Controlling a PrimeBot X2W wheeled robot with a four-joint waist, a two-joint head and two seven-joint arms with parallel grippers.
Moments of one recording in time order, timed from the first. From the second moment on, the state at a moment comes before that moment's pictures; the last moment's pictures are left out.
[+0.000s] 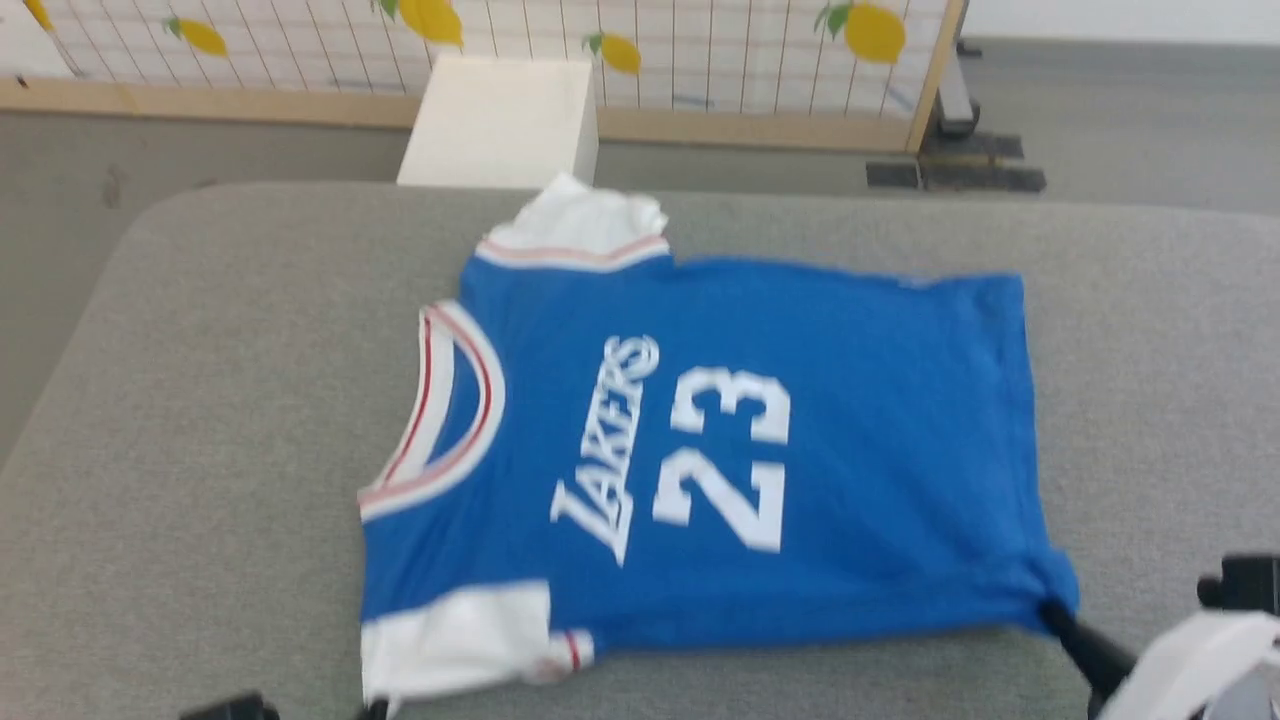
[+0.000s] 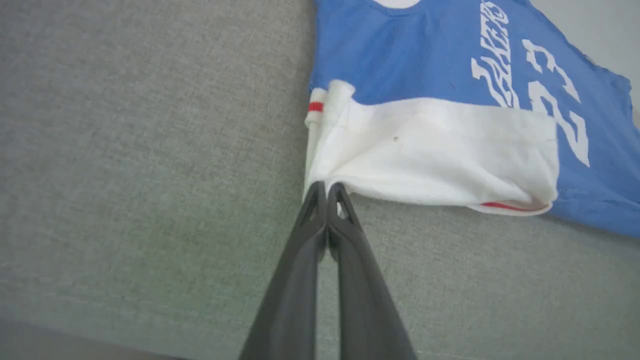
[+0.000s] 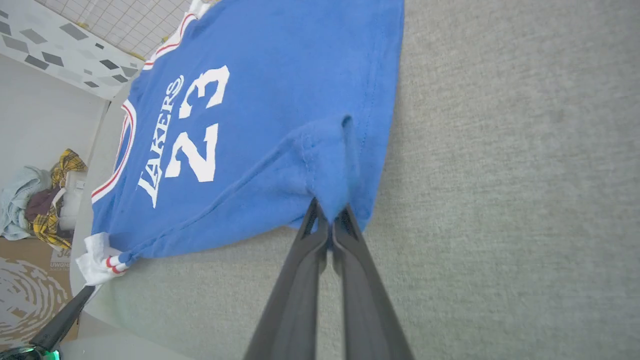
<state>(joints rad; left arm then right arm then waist) 0.20 0.38 -0.30 0.10 -0.85 0.12 0.00 0.12 -0.13 -0.20 -0.01 0.68 0.13 0.61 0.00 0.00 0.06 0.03</state>
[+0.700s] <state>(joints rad) 0.23 0.46 -0.27 -0.14 -0.84 0.18 0.07 0.18 -0.15 -0.22 -0.10 0.62 0.13 0.68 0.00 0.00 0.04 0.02</state>
